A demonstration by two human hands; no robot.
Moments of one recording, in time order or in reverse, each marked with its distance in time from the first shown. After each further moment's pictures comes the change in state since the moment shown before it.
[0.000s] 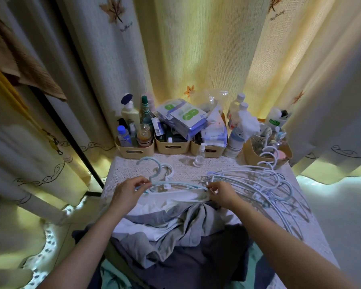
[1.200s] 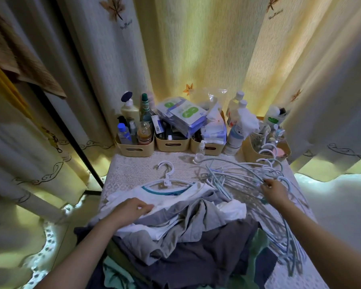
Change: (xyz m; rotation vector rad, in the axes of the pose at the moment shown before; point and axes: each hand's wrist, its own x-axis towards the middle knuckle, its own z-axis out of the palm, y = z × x) left_hand -0.025 -0.032 0.014 0.138 -0.506 -0.189; right_hand -0.021 0.128 -0.046 0.114 0.395 0.379
